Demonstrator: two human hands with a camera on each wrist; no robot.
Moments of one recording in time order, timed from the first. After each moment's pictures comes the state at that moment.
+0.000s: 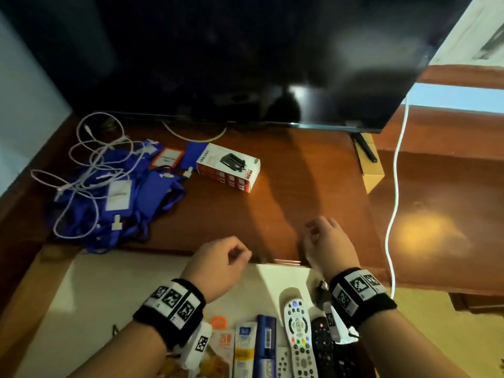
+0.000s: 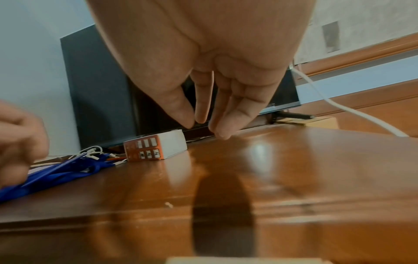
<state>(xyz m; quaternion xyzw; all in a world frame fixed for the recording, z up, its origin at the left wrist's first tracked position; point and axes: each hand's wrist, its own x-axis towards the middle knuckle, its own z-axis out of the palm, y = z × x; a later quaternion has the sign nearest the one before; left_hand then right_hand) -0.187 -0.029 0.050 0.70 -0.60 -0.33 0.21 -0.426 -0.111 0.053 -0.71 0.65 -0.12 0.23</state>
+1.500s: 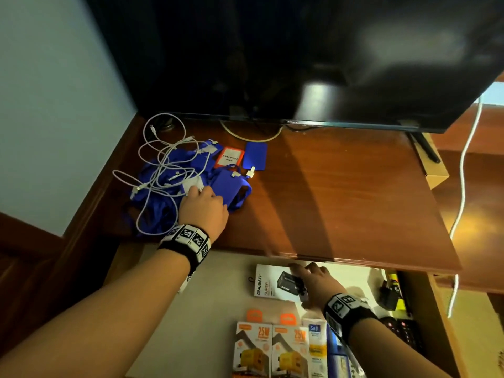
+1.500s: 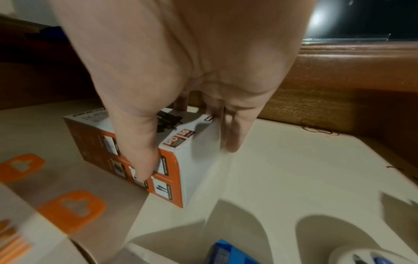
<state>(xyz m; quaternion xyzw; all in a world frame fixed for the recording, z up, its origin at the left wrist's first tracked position) 0.018 -0.077 0.037 0.77 -0.63 0.00 -0.07 -0.290 -0.043 -0.062 -0.78 0.52 0.23 0.26</state>
